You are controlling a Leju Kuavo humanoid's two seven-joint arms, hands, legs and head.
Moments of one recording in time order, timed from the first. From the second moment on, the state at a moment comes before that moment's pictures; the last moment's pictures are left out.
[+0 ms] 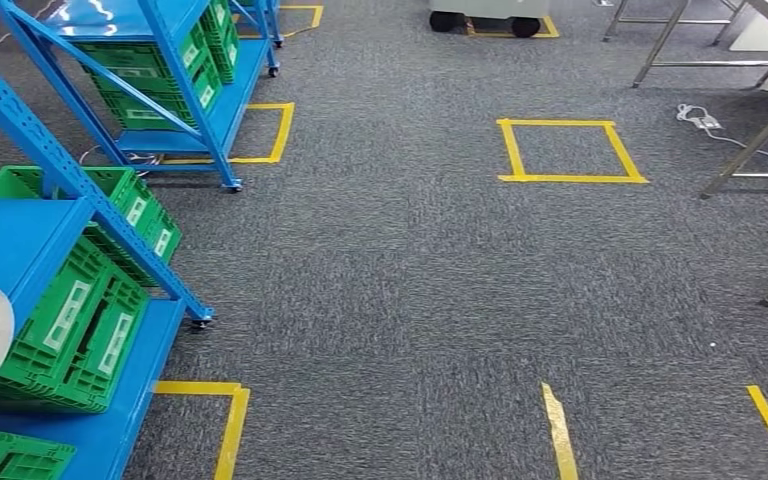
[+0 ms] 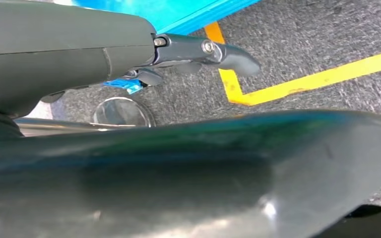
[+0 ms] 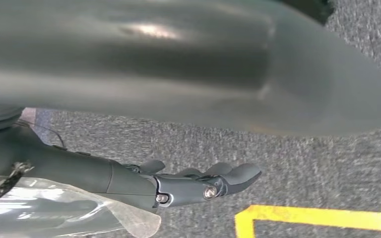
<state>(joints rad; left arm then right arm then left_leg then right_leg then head) 0.20 0.00 -0.36 -0.67 -0.11 0.53 0.07 0.03 0.29 -1.30 -0.69 1.15 0.35 -0.26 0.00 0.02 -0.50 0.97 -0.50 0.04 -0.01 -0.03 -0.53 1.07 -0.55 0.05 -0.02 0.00</state>
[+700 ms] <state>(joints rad) 0.19 0.00 -0.38 -0.66 -0.08 0.53 0.07 0.04 0.29 -1.32 -0.69 1.16 0.35 -0.26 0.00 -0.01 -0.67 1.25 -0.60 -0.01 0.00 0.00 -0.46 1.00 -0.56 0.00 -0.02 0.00</state>
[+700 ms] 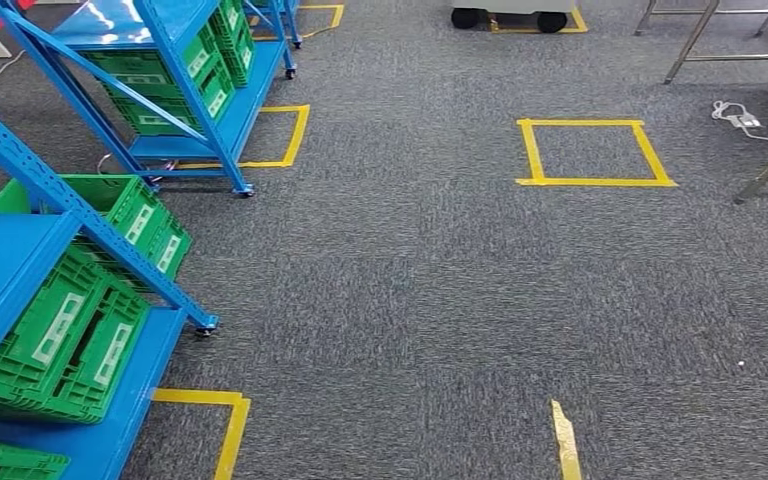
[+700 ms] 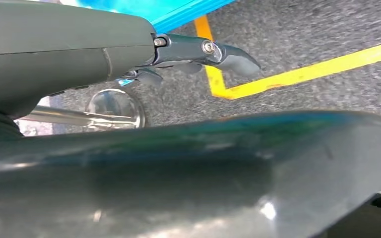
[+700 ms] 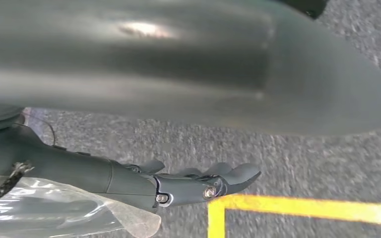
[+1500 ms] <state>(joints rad) 0.18 0.01 -0.40 -0.64 -0.07 0.56 0.05 0.03 0.29 -1.33 -0.68 1.17 0.34 -0.28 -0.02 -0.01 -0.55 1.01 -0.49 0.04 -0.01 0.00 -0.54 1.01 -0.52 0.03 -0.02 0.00</state>
